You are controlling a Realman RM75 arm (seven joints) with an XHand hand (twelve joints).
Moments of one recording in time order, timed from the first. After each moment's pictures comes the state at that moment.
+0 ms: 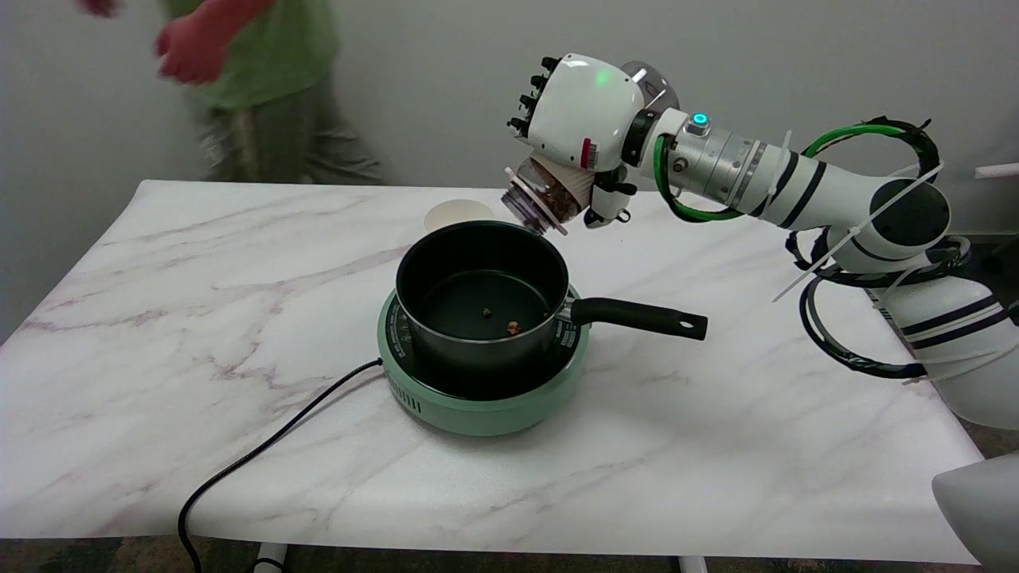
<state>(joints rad) 0.43 -0.92 -1.60 1.63 -1.36 0.70 1.32</state>
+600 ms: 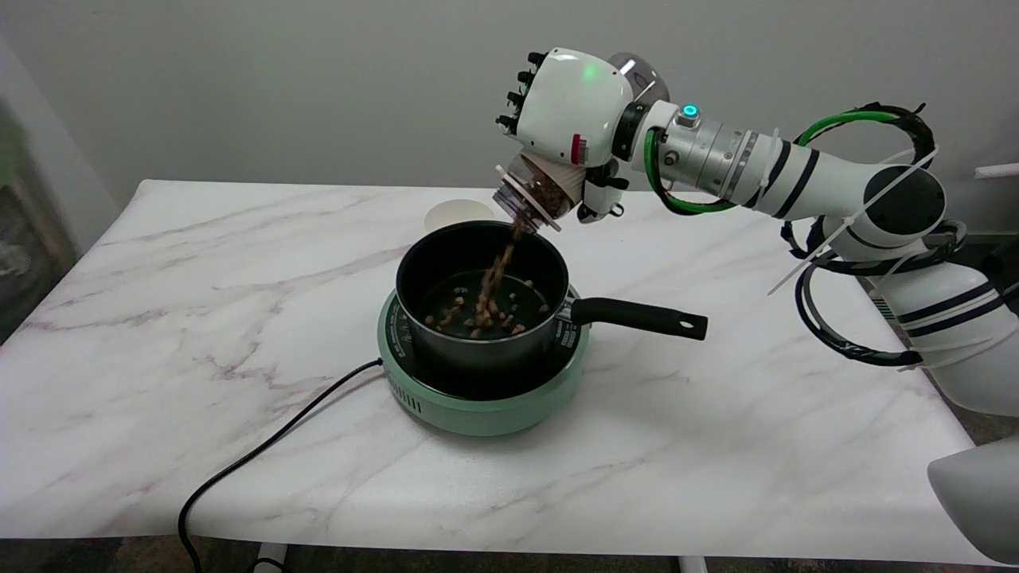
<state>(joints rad) 0.48 -0.91 -1.64 1.63 -1.39 0.71 1.35</state>
